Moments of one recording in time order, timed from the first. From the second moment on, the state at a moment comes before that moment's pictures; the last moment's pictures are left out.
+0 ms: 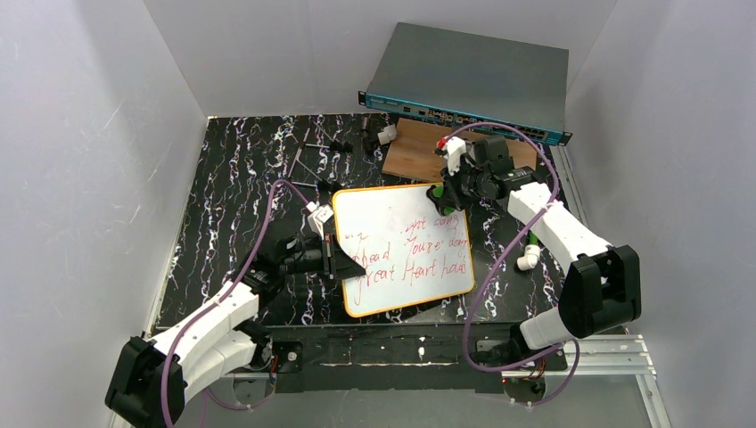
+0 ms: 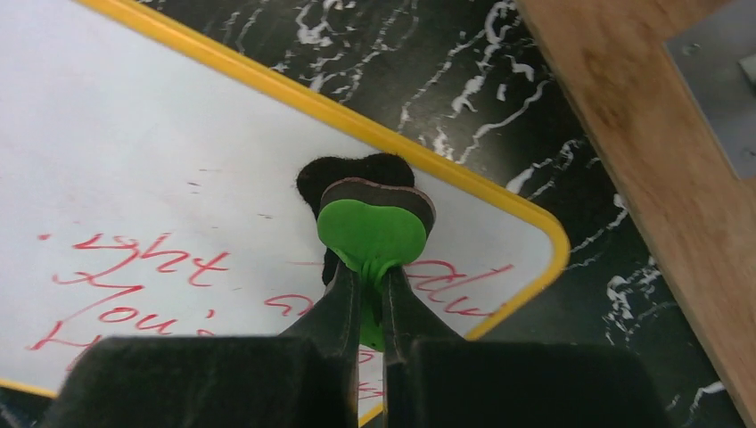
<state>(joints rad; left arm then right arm) -0.52 0.90 0.40 0.09 0.75 -0.73 0.37 1.46 1.16 -0.55 -0.43 -0.27</state>
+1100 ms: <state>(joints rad) -0.52 0.91 0.40 0.10 0.75 -0.74 0.34 1.44 1.10 -0.53 -0.48 -0.29</state>
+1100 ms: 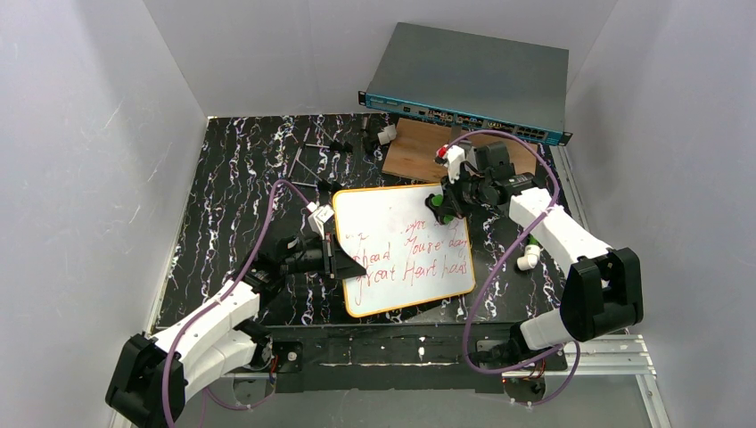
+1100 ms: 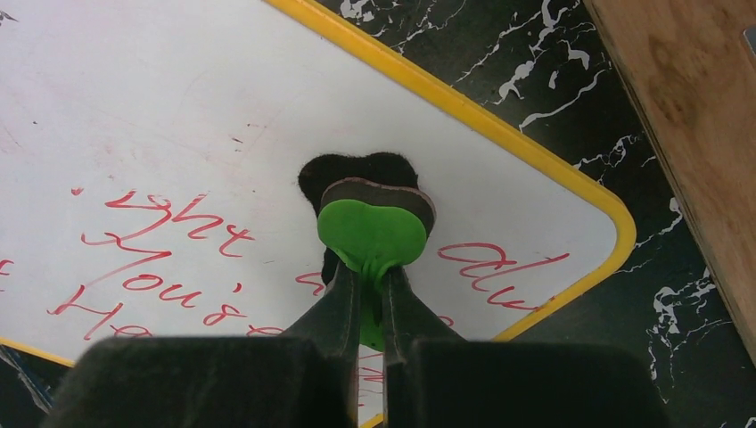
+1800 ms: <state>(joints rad) -0.53 0.91 0.40 0.10 0.75 -0.74 0.36 1.45 1.11 -0.55 -0.54 -0.22</state>
